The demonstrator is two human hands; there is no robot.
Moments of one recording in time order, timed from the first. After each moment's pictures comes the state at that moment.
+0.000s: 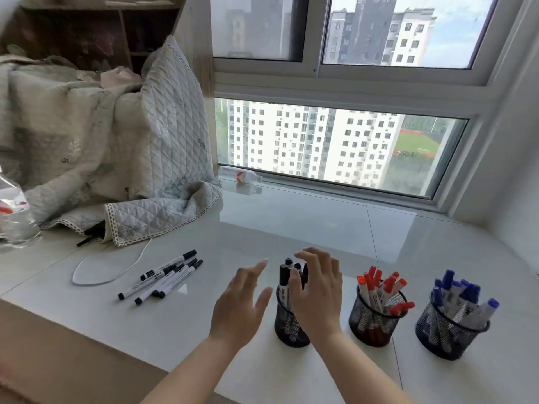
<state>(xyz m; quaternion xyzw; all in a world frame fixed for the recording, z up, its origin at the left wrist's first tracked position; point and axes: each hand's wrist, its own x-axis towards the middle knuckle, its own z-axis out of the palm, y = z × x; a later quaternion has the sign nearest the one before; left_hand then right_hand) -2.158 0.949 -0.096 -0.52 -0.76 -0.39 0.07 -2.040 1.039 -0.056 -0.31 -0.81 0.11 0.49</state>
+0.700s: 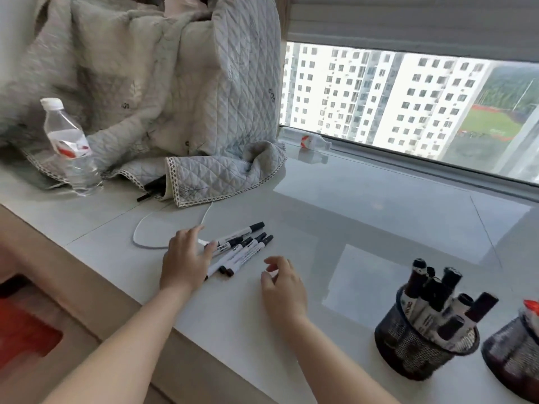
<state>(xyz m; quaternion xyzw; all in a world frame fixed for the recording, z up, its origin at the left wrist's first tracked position) -2.388 0.868 -0.158 -0.27 -0.89 -0.37 0.06 -2.237 0.981 -0.162 -0.34 -0.83 0.38 0.21</state>
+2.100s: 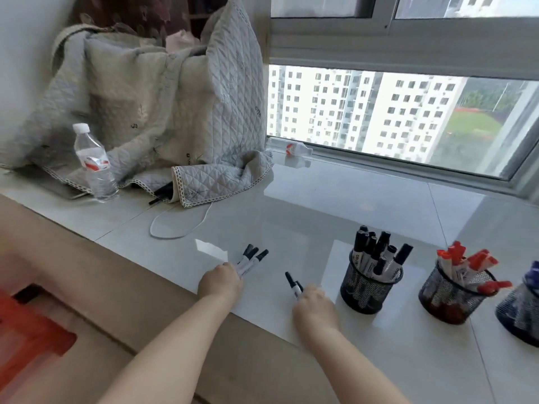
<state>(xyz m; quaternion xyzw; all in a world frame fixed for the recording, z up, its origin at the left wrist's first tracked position) -2.268 0.861 -0.133 -0.27 -0.96 -0.06 -0.08 -2.120 0.955 -0.147 -0.47 -0.85 0.23 0.03</state>
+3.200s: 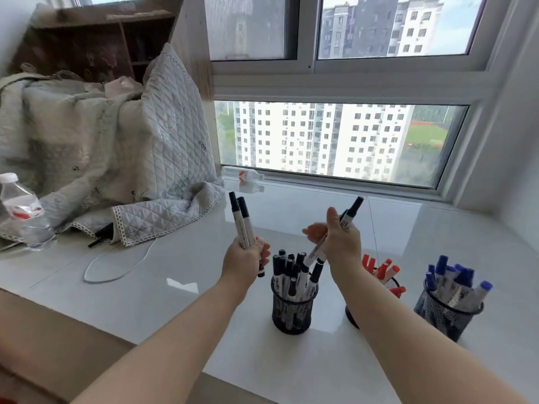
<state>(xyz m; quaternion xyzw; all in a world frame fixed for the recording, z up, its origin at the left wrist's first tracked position) -2.146 0.981 -0.025 -0.23 -0.63 -0.70 -0.24 -2.026 1.083 0.012 -0.31 -0.51 0.64 0.49</state>
